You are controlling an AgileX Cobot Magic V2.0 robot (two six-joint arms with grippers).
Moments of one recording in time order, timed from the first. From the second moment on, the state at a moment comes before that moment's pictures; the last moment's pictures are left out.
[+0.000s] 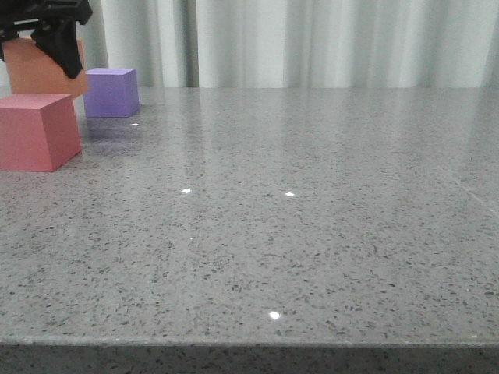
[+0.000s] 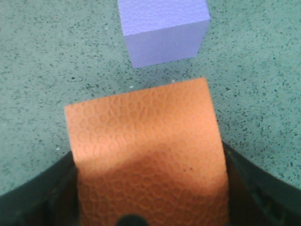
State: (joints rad) left arm -0.23 1.76 -1.51 0.05 0.77 -0.04; right arm -0.01 0.43 -0.46 -0.14 0.26 0.19
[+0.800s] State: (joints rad) left arm -0.23 1.87 -1.51 -0.07 0.69 0.04; right arm -0.01 0.43 -0.46 -0.14 0.26 0.19
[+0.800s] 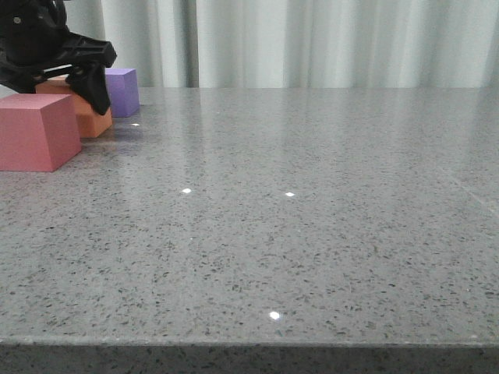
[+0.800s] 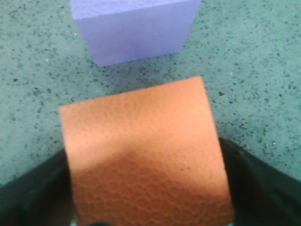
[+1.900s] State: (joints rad) left arm -0.23 0.94 -1.01 -0.12 0.56 0.04; right arm -0.01 0.43 -0.46 -0.14 0.26 0.19
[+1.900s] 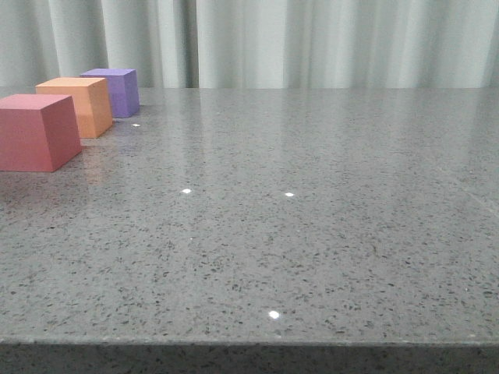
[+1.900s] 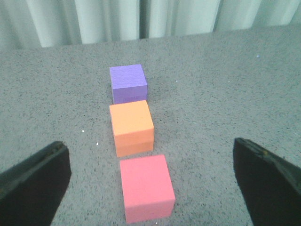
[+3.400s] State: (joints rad) left arm -0.23 0.32 -0.49 -0.15 0.36 0.05; right arm -0.01 0.43 -0.46 -0.14 0.26 0.19
